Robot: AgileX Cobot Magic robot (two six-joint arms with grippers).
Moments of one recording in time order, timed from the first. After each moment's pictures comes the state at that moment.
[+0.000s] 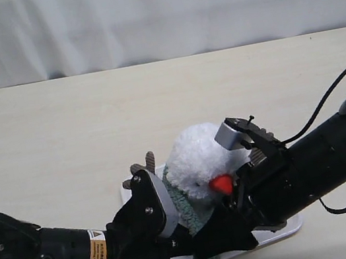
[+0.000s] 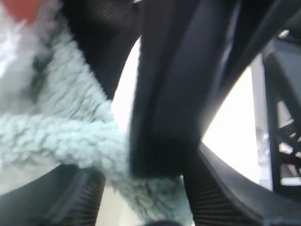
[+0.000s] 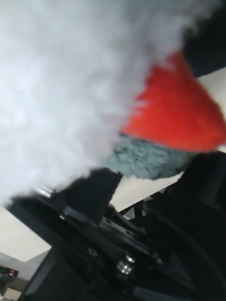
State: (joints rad) left arm -0.81 1.69 -0.52 1.03 -0.64 -0.70; right arm 0.38 1.60 -0.65 1.27 0.90 -1.20
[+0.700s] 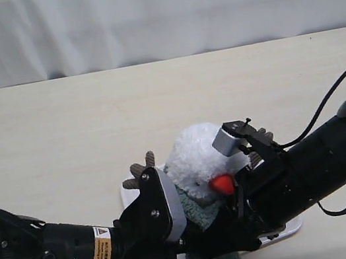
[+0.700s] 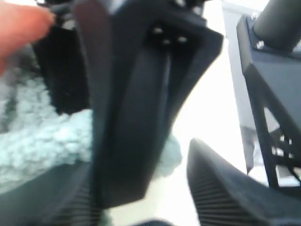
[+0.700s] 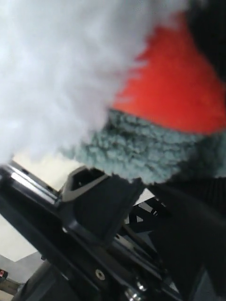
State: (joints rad) left arm -0.81 1.69 -0.53 1.08 -0.66 -0.68; right arm 0.39 1.60 -0.64 1.27 0.89 -1.26
